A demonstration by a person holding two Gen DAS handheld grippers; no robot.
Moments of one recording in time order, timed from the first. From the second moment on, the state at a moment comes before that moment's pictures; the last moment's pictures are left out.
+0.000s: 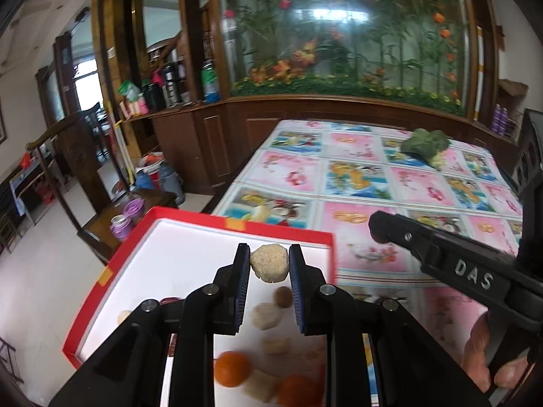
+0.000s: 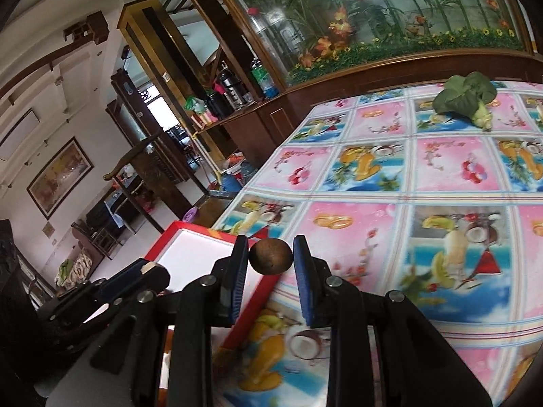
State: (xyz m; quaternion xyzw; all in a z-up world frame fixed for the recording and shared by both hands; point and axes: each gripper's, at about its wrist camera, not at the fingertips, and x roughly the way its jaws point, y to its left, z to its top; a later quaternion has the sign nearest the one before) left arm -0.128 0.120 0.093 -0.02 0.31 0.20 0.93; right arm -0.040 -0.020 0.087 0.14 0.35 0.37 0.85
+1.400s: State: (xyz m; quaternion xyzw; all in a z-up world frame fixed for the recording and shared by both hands) left arm -0.164 0.219 0.047 -0.07 0.34 0.31 0.88; right arm -0.096 0.078 0.044 0.00 0.41 0.45 0.80
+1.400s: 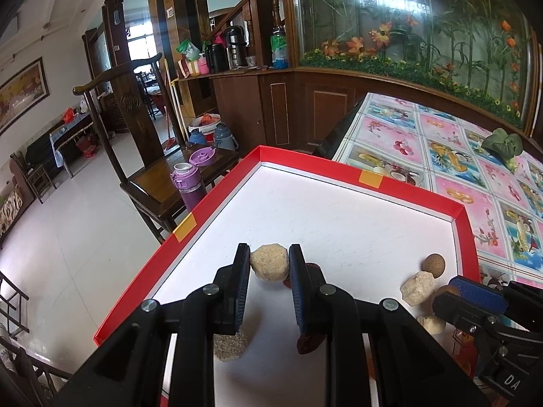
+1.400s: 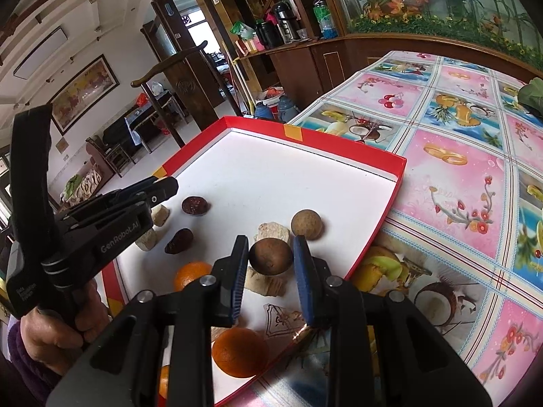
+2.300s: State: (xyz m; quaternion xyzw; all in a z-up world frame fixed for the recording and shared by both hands) left arm -0.185 0.193 0.081 -0.06 0.29 0.33 0.90; right arm -0.103 0.059 0.073 0.01 0.33 0.43 0.84
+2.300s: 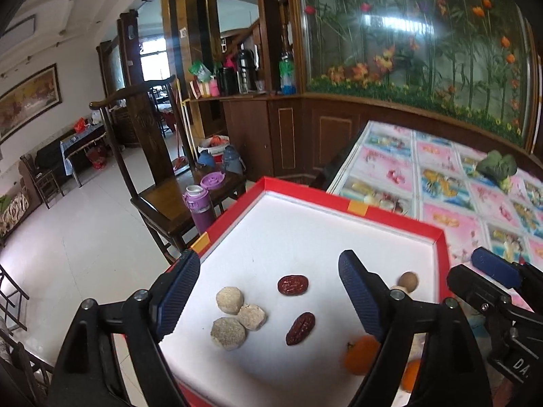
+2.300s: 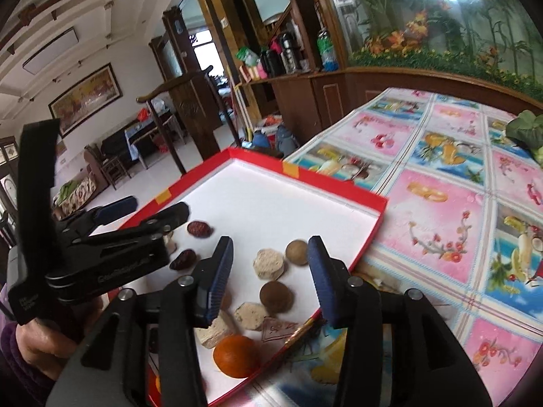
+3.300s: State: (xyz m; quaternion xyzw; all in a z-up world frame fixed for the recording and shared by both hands) left arm -0.280 0.080 0.175 0.00 0.18 0.31 0.93; right arm -0.211 -0.080 0.152 0.09 0.16 0.35 0.92
